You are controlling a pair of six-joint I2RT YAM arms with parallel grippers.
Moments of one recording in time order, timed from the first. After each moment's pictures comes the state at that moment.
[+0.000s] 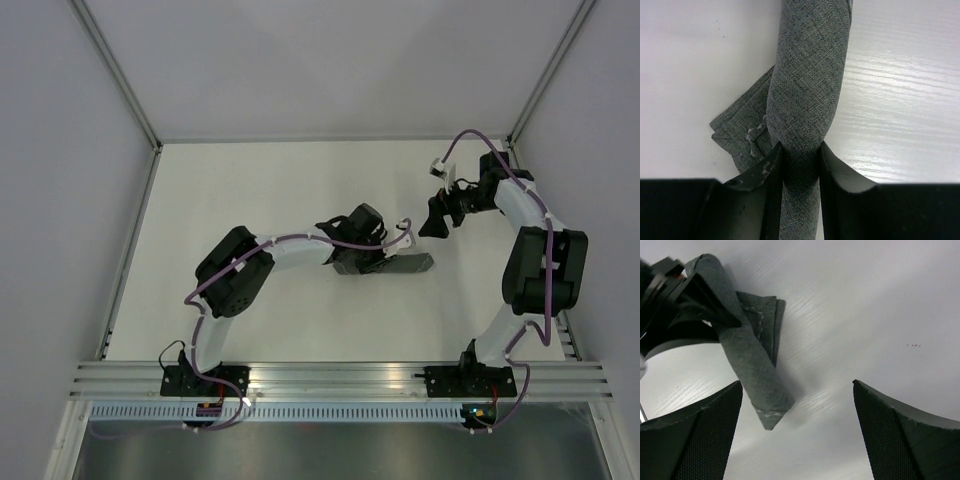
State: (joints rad) left arm -0.92 2.05 1.37 -0.12 0.26 0.45; right arm -0.11 1.85 1.44 -0.93 -0.88 -0.88
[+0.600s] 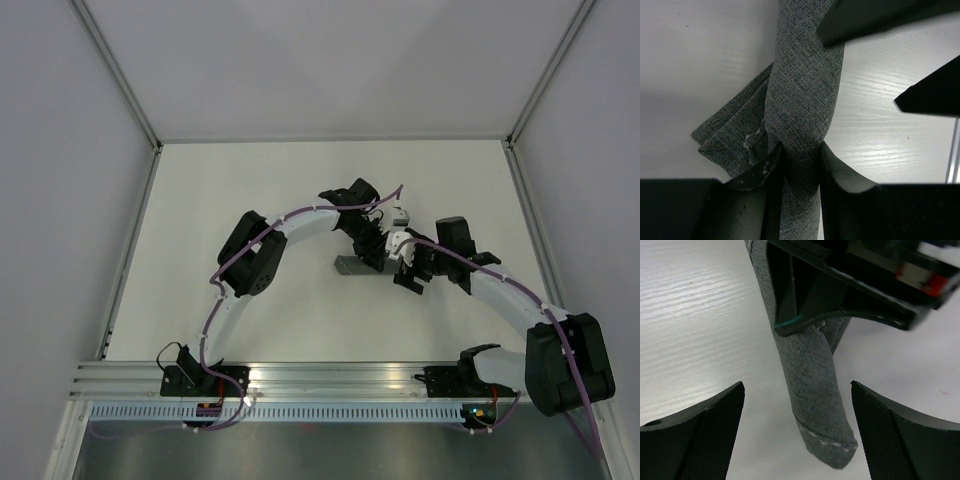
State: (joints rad) left arm -0.77 2.32 1.81 -0.60 0.72 0.38; right arm 0.19 1.23 0.64 -0.32 -0.62 -0.94
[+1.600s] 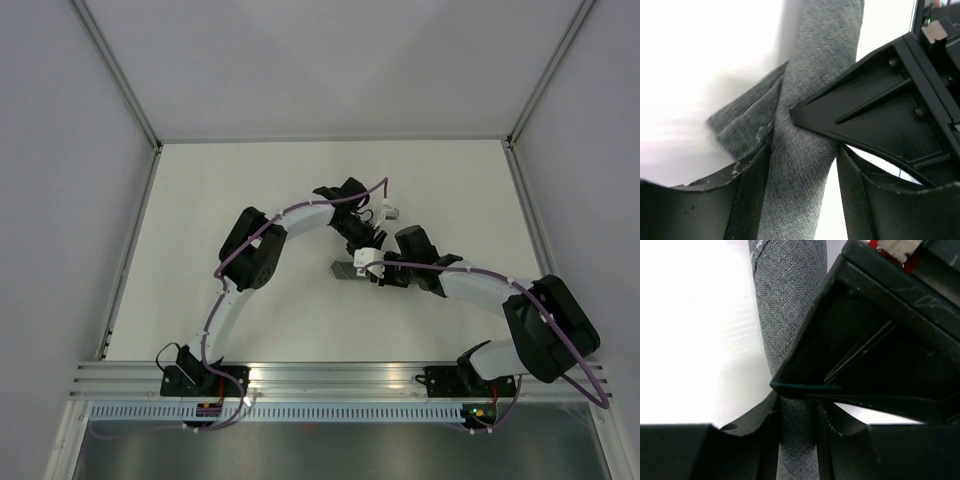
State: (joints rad) left arm -0.71 2.40 1.88 -0.74 0.92 0.27; right arm 0.52 1.40 0.59 -0.09 -0.31 -0.93
